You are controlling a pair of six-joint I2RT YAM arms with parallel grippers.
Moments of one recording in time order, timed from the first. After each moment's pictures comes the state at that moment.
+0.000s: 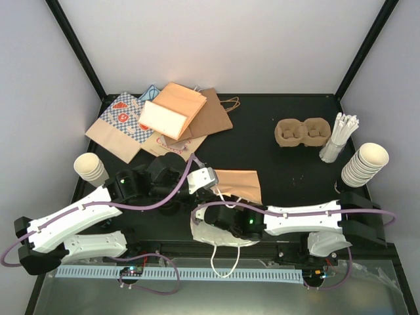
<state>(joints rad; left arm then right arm) -1.05 1.01 1.11 -0.76 0.27 -0.01 1.42 1.39 0.78 -0.22 0.67 -0.54</state>
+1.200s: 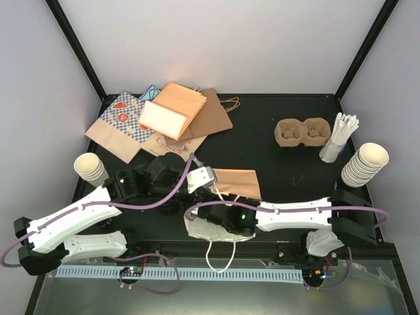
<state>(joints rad) -1.05 1.01 1.11 -0.79 0.24 -0.02 1.38 1.47 0.86 -0.28 0.64 -0.50</state>
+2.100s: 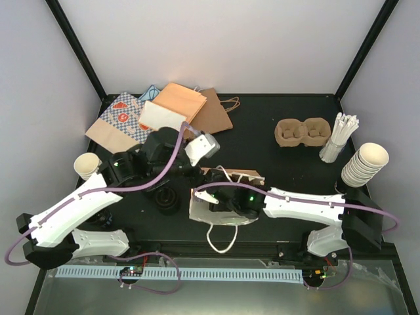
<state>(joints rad) -0.98 1.14 1.39 -0.81 0.12 -0.06 1.21 1.41 0.90 -0.37 0.38 -0.48</state>
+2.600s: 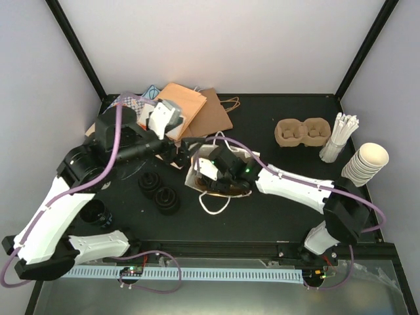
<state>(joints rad) -0.79 1.10 1.64 -0.84 0.14 -0.13 0.98 1.54 1.09 -0.44 0.12 -0.47</state>
